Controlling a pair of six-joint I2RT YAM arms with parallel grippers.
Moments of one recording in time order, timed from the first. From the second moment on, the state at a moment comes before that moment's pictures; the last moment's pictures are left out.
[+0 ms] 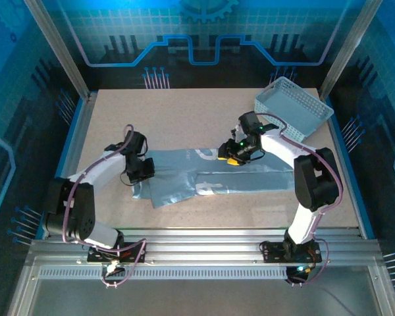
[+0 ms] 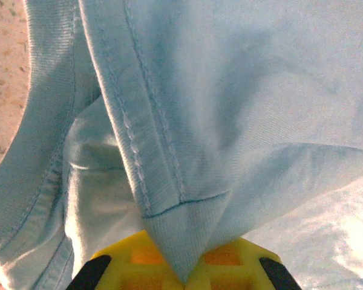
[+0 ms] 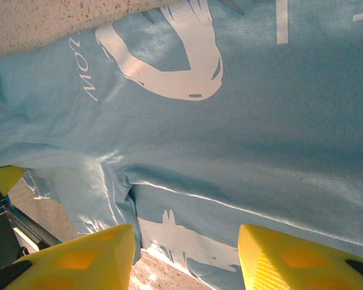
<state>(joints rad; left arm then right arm) -0.16 1.47 0.89 -0.71 0.17 -0.54 0.35 1.80 1.25 -0.67 -0.53 0.56</state>
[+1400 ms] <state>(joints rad) -0.13 1.50 0.80 -0.62 0.26 -0.59 0.35 1.80 1.25 -0.69 -0.52 0.56</state>
